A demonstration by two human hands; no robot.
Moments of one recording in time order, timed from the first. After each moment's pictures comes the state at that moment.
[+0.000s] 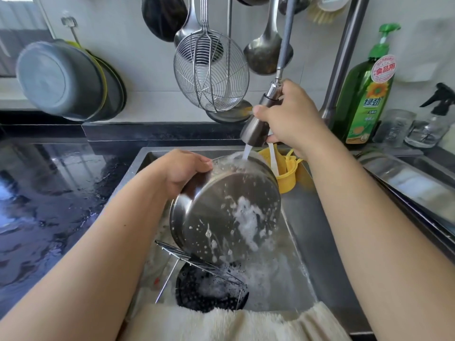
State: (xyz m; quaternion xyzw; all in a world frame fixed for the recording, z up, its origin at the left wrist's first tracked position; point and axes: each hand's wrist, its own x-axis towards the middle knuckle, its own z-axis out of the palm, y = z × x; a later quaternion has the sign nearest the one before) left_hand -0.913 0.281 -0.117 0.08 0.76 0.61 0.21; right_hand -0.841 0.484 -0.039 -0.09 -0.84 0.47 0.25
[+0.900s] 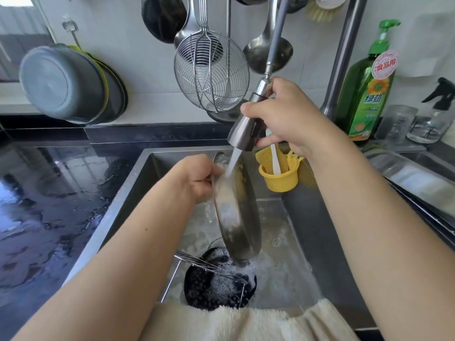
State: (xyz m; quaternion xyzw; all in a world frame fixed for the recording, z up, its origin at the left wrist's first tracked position) left_hand -0.902 0.314 -0.124 -0.08 0.61 0.73 0.30; right_hand -0.829 0.466 -0.028 -0.05 -0.81 0.55 0.18
